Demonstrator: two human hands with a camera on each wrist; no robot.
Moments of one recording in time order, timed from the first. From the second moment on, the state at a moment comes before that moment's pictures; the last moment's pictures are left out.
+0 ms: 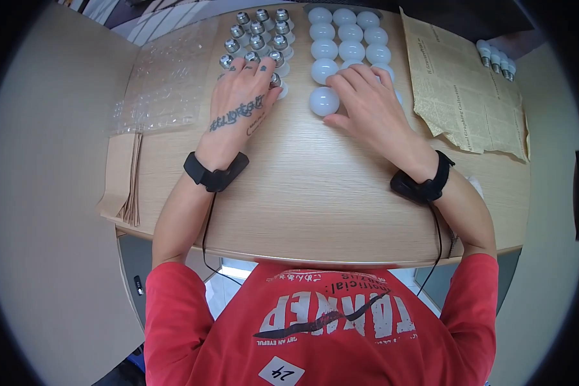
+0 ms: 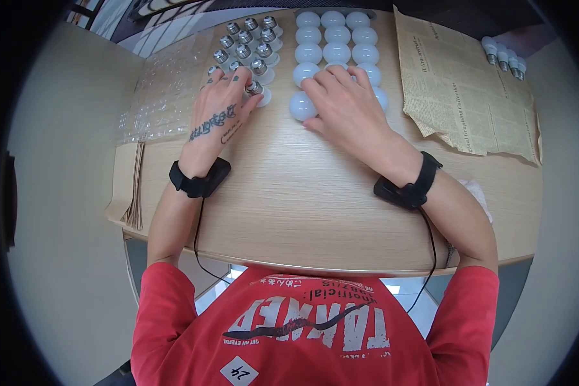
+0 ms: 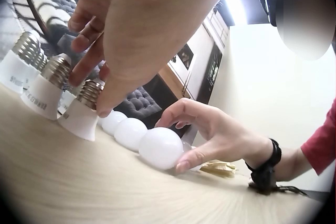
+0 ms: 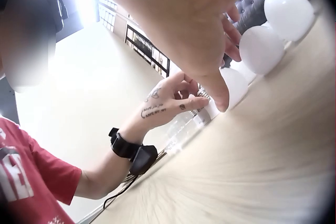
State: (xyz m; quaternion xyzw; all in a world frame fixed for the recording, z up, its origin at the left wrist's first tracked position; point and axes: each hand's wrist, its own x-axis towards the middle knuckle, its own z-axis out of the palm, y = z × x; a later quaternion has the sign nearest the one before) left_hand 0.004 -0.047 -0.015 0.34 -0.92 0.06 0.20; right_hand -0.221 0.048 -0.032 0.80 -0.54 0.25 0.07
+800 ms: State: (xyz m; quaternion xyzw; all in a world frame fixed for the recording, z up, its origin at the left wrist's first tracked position) left_hand 0.000 -0.044 -0.016 0.33 -0.91 0.06 0.26; right_hand -0.225 0.051 -0.036 0.82 -0.51 0.27 0.08
